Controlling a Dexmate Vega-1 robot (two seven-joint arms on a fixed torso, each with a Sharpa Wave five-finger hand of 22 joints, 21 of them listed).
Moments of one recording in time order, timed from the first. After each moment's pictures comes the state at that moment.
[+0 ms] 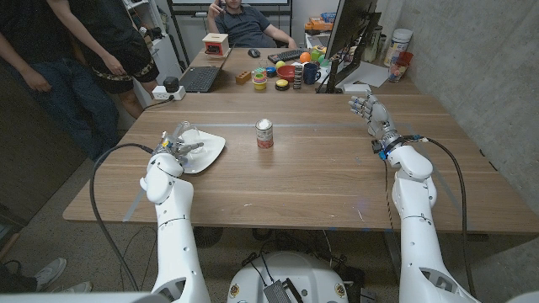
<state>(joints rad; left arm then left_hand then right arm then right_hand) 0.97 -0.23 -0.36 -1.78 1.22 0.34 -0.35 1.06 -0.05 -0.30 0.09 0.28 0.36 0.14 0.19 0.22 0.55 -0.02 0.17 0.19 0.73 -0.08 0.18 0.19 0.78 -0.07 0.68 0.17 -0.92 0.09 0.34 -1.52 -0.12 0.18 0.51 0.05 0.09 0.38 0.14 0.21 0.36 0.13 0.19 0.18 0.44 0.12 0.23 0.19 0.28 0.04 0.18 0.17 0.10 -0.04 0.58 0.17</state>
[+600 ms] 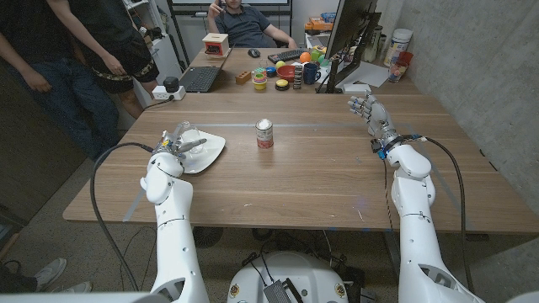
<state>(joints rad) 0.98 -0.23 -0.36 -1.78 1.19 0.33 -0.33 0.99 -0.12 -0.33 0.11 0.30 0.26 0.14 0.19 0.22 0.43 0.04 0.17 0.19 0.59 -0.06 0.18 0.19 0.69 -0.01 0.61 0.17 -0.90 0.09 0.34 -1.49 -0.12 0.18 0.51 0.05 0.09 0.37 0.14 0.21 0.36 0.13 0.19 0.18 0.44 0.12 0.23 0.19 0.28 0.04 0.18 0.17 0.10 -0.04 0.57 0.17</state>
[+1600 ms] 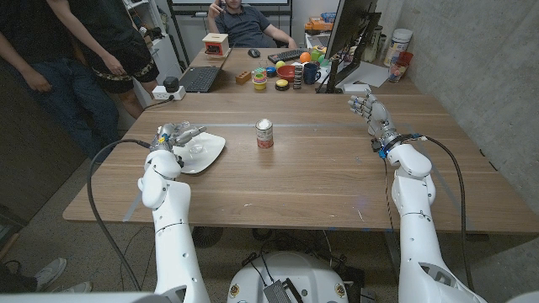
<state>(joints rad) 1.01 -0.27 -0.37 -1.87 1.12 0.23 -0.27 0.93 -0.13 -0.34 0.13 0.32 0.24 0.14 0.20 0.22 0.40 0.05 0.18 0.19 0.54 -0.05 0.18 0.19 0.65 0.01 0.56 0.17 -0.90 0.09 0.34 -1.48 -0.12 0.19 0.52 0.05 0.08 0.36 0.14 0.21 0.36 0.13 0.19 0.18 0.44 0.12 0.23 0.19 0.29 0.04 0.18 0.17 0.10 -0.04 0.57 0.17</state>
